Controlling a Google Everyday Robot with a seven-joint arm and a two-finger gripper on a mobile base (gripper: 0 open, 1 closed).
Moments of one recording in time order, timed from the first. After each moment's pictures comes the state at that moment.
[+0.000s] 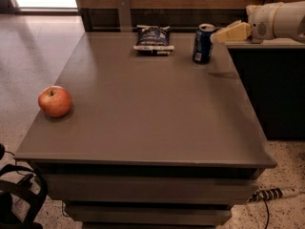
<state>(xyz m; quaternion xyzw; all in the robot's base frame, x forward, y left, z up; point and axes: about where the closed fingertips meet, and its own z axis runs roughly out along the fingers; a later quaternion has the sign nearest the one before) 0.756 -0.256 0.948 -0.34 0.74 0.14 0.56</state>
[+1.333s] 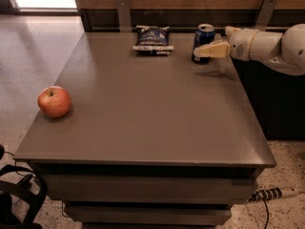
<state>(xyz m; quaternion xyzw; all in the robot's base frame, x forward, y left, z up) 0.772 -0.212 0.890 -0.31 0.71 0.23 0.59</state>
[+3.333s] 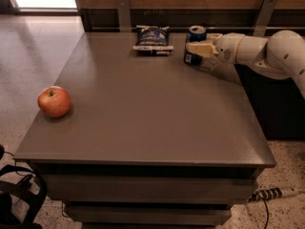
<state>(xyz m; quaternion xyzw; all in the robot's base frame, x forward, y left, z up) 0.773 -0.170 0.879 -0.32 0.69 0.26 0.59</state>
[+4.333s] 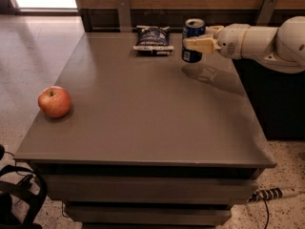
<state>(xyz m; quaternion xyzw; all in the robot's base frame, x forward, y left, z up) 0.718 -0.147 0.927 -0.36 0.68 0.26 0.58</state>
